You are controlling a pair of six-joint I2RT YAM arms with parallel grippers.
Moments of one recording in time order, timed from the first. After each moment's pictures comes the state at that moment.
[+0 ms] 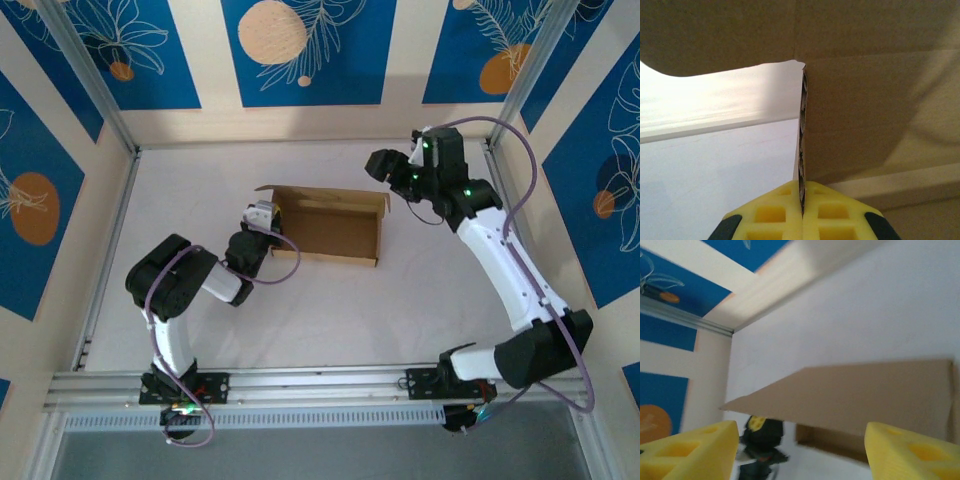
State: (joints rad) left arm -0.54 1.88 0.56 1.34 -0.23 0.00; right arm 0.32 1.36 1.43 -0.68 -0.27 0.83
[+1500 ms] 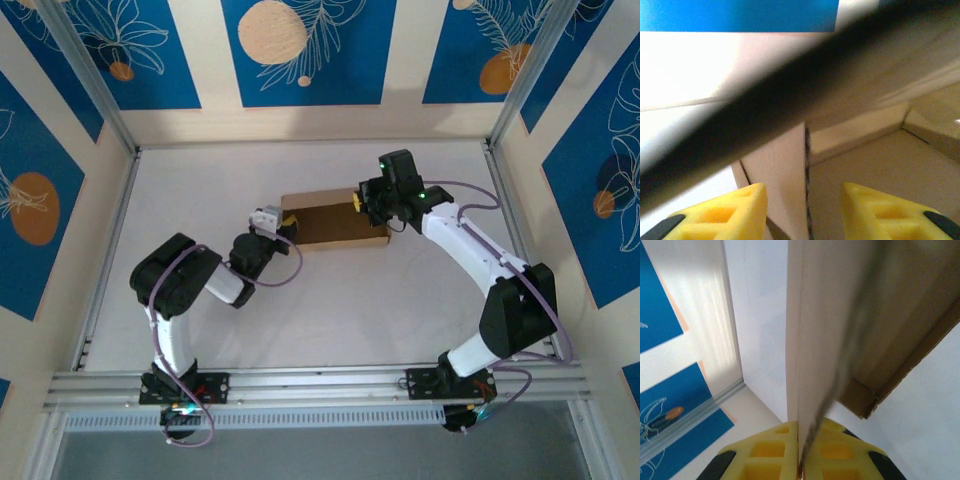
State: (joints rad) left arm -0.56 1.90 0.54 1.30 -0.08 -0.10; right arm 0.40 1.52 1.26 -0.52 -0.18 1.71
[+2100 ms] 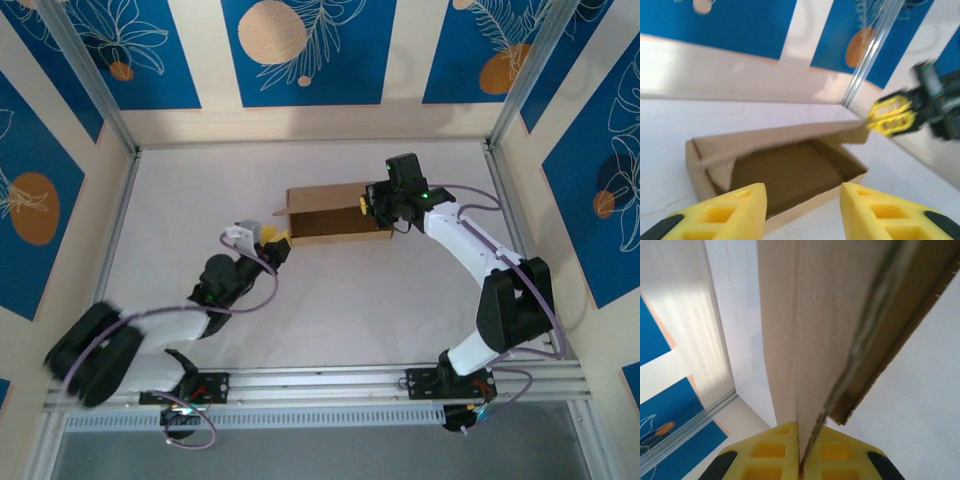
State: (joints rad) left arm -0.67 1.17 0.34 0.86 -0.04 -0.35; right arm 0.35 1.55 1.21 -0.49 -0.22 1.67
